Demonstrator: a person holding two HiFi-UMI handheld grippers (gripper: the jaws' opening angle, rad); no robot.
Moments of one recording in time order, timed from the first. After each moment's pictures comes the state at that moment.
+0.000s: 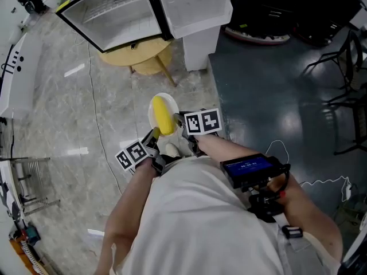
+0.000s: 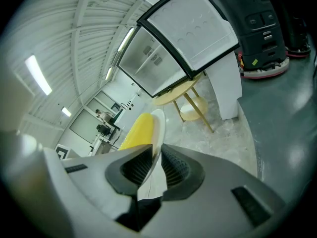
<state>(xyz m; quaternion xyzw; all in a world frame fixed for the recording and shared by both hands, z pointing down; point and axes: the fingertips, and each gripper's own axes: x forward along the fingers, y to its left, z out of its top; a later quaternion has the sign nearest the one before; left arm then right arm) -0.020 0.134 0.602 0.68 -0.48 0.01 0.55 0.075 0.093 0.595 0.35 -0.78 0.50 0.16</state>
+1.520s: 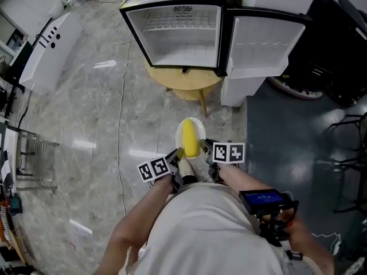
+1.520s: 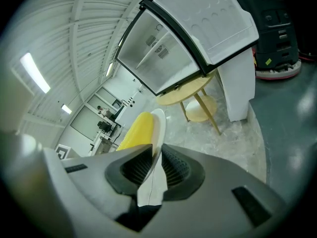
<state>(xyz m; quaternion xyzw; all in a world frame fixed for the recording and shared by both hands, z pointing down) -0.093 0.080 0.606 0.66 -0.49 -0.03 0.57 0.001 0.035 0.601 0.34 -0.78 0.49 0.17</state>
